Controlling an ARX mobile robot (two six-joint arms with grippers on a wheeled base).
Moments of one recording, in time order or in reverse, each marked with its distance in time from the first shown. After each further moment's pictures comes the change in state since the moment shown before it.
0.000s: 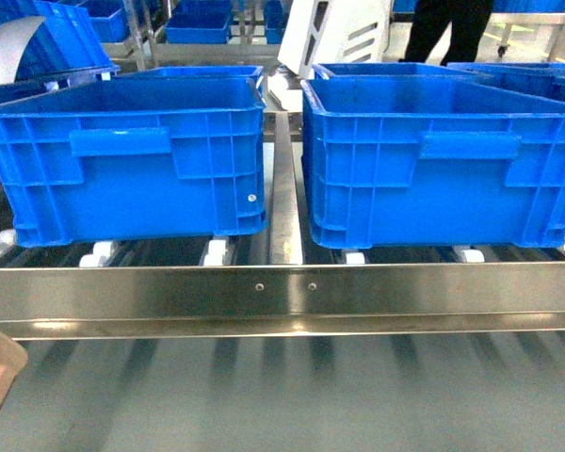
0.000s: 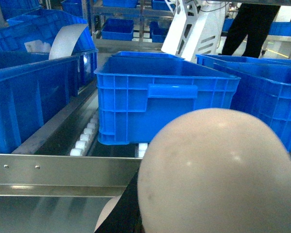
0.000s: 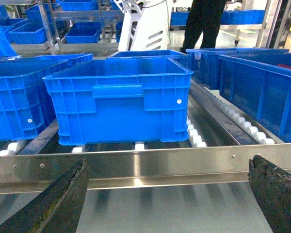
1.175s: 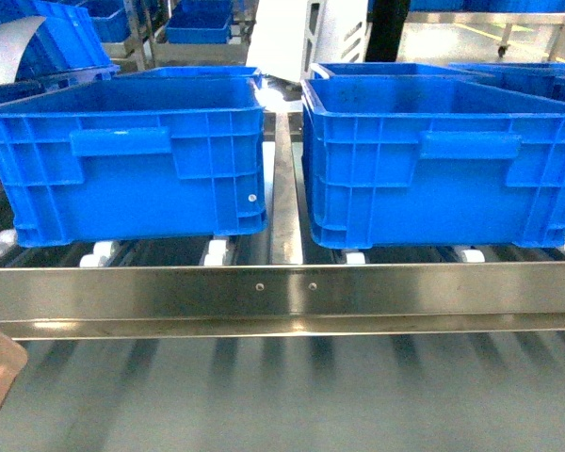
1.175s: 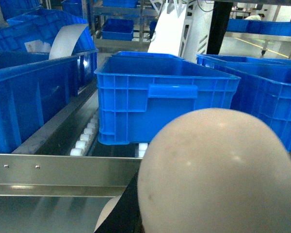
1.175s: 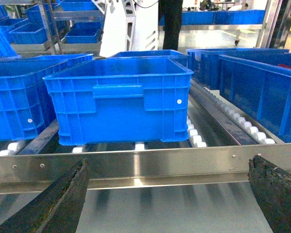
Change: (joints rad) left arm 0.000 0.000 0.000 0.000 0.000 0.000; right arm 0.000 0.000 0.000 0.000 0.000 0.000
